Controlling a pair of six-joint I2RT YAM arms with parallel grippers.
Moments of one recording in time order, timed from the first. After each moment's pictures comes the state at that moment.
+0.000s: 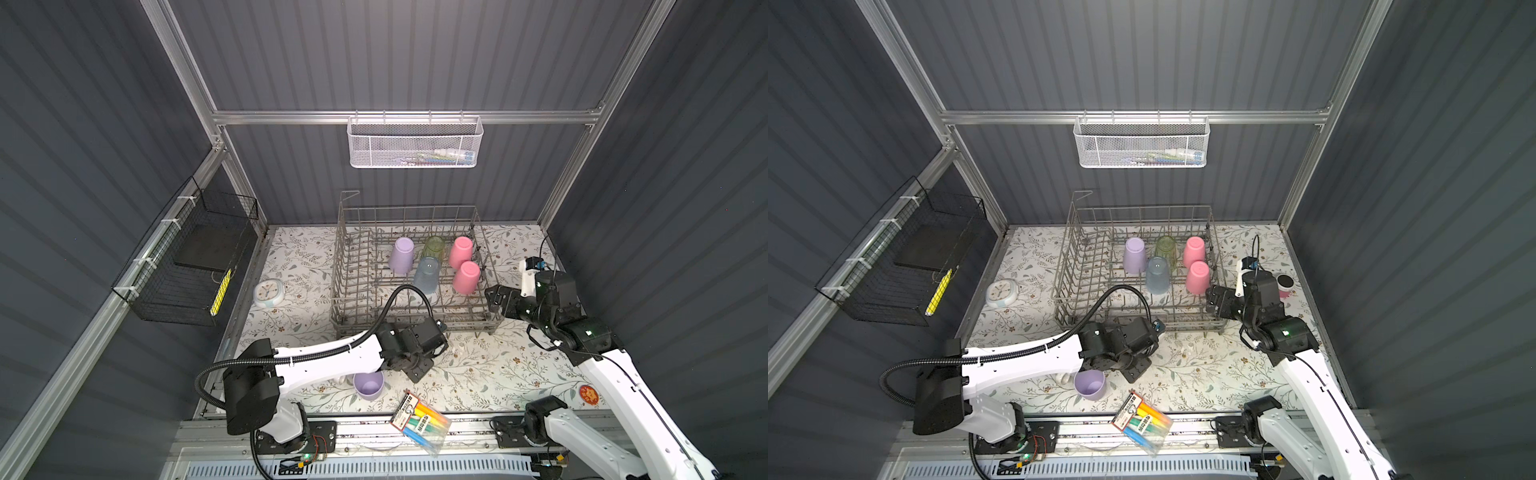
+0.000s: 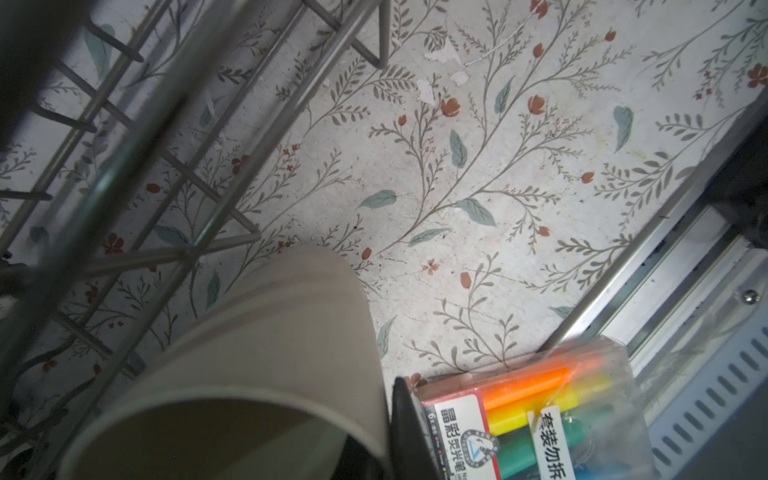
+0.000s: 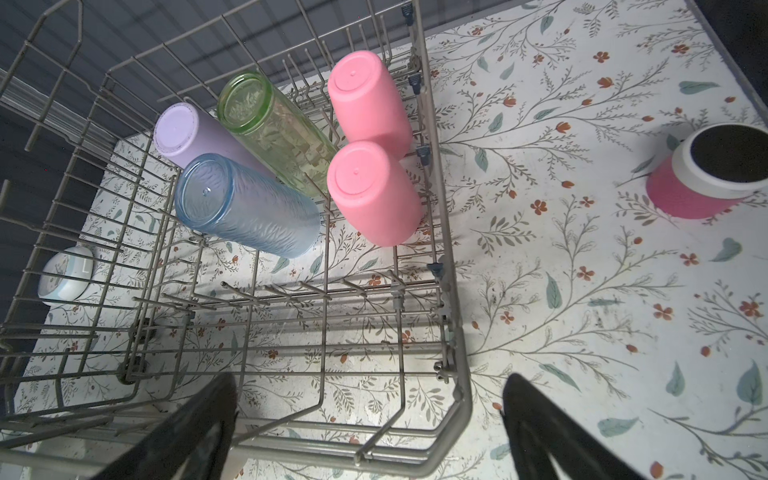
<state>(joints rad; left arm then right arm) -1.22 1.54 1.17 -0.80 -0.10 -0.26 0.27 0.86 0.91 -0.71 -0.01 0.41</state>
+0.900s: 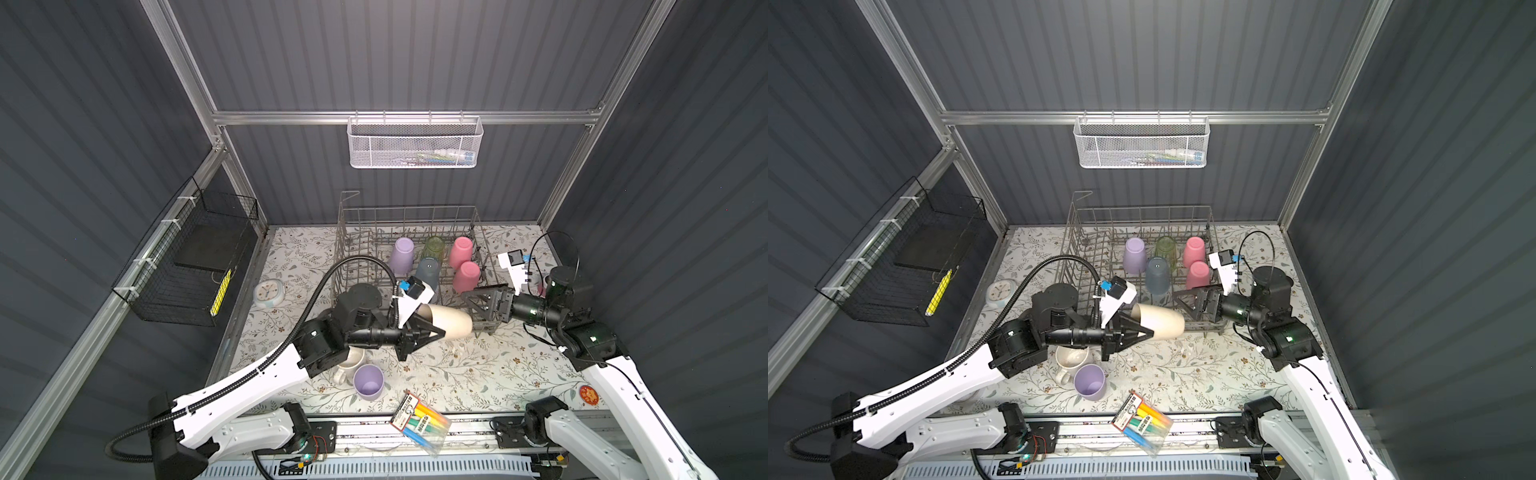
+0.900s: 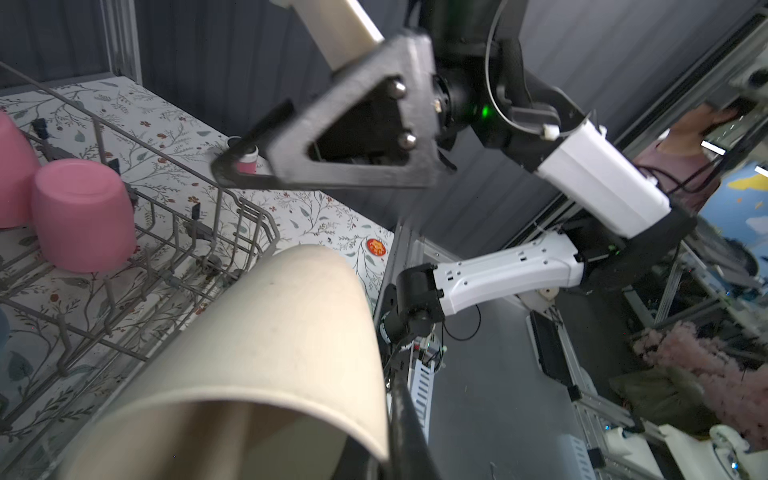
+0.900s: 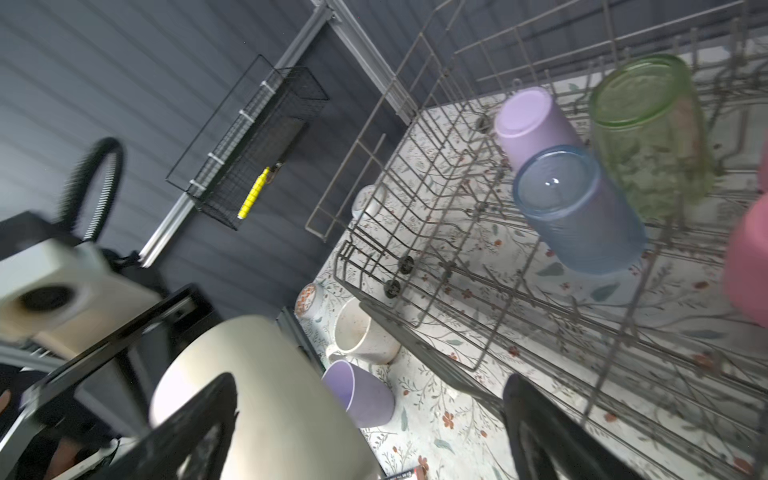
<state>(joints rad) -0.96 1.06 0.97 -0.13 0.56 -0.37 0.26 0.81 0.89 -0.40 -0.81 0.51</state>
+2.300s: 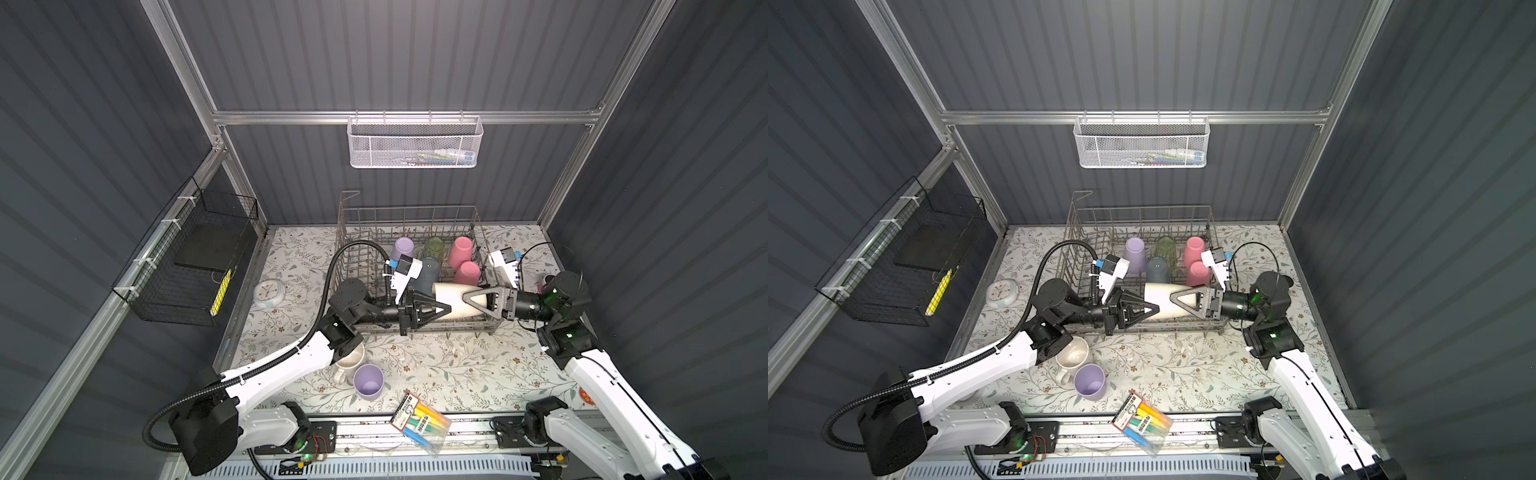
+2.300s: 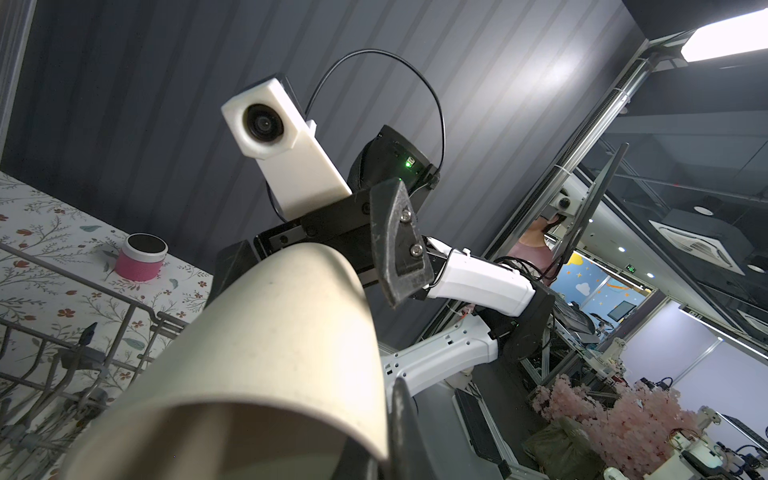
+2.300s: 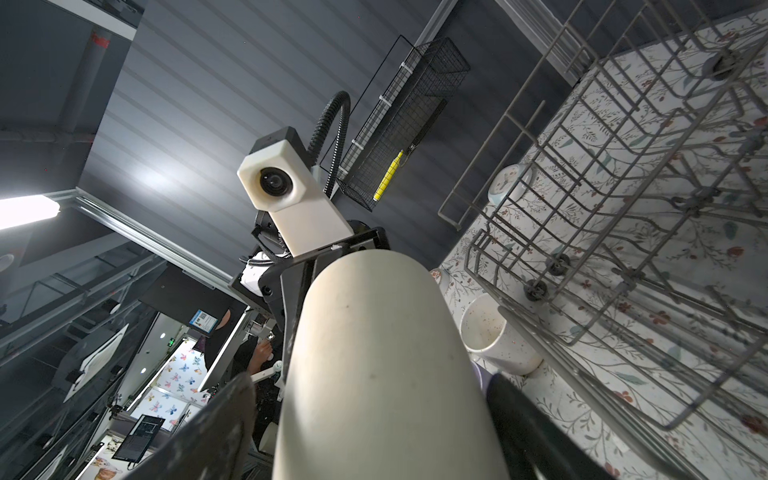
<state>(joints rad) -0.85 1.25 0.84 0.65 0.81 -0.73 0.25 0.87 0.71 0.24 -1.17 0.99</state>
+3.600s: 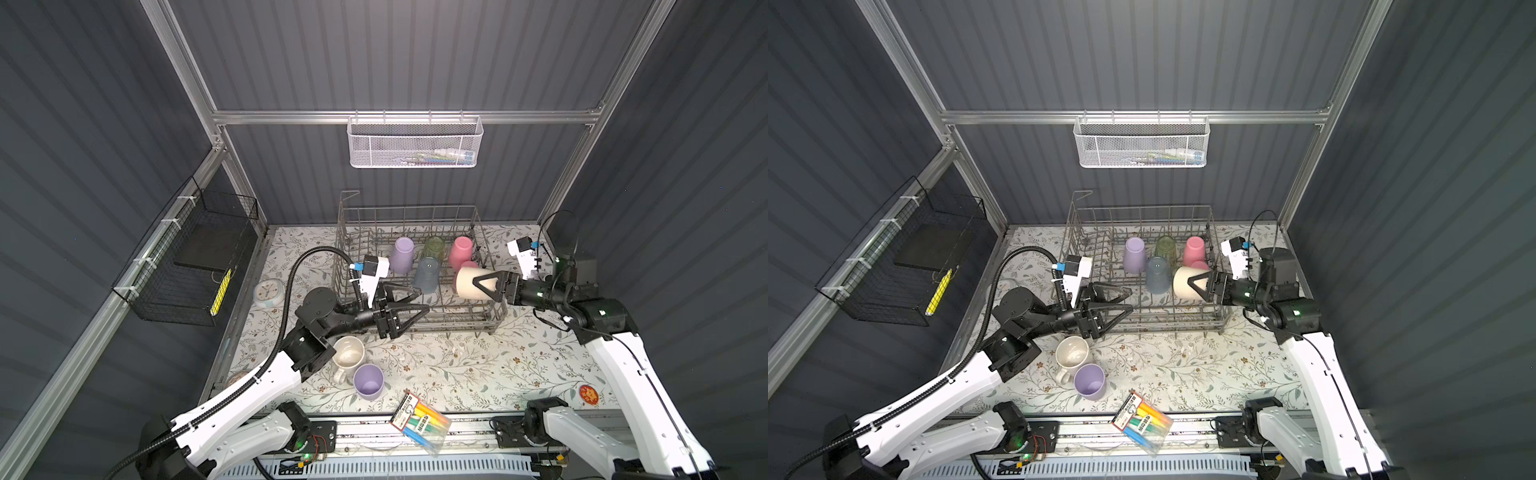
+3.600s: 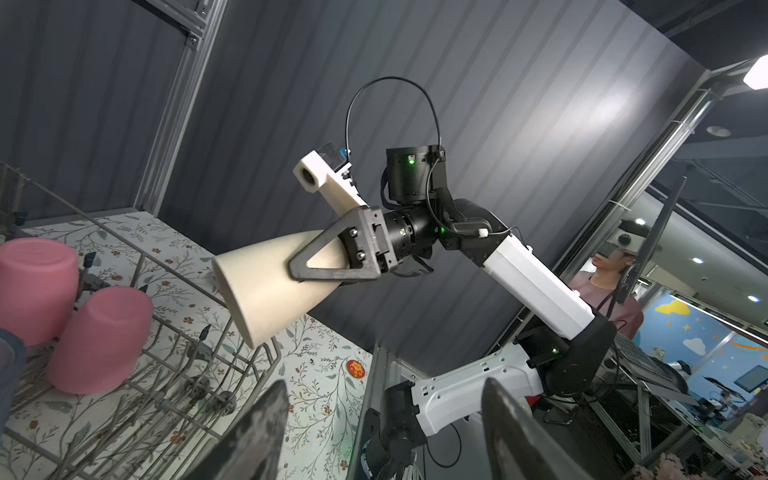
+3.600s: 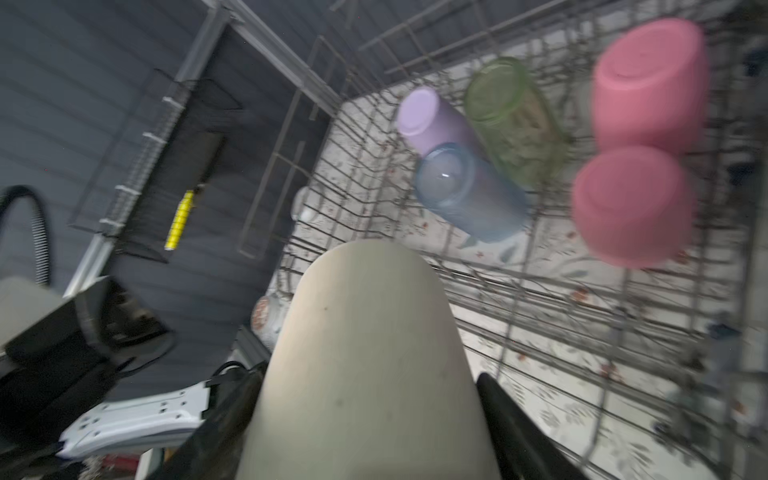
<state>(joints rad) -0.80 0.95 0.79 0.35 0.60 -0.61 0.14 1.00 1.13 -0.78 -0.62 0.36</state>
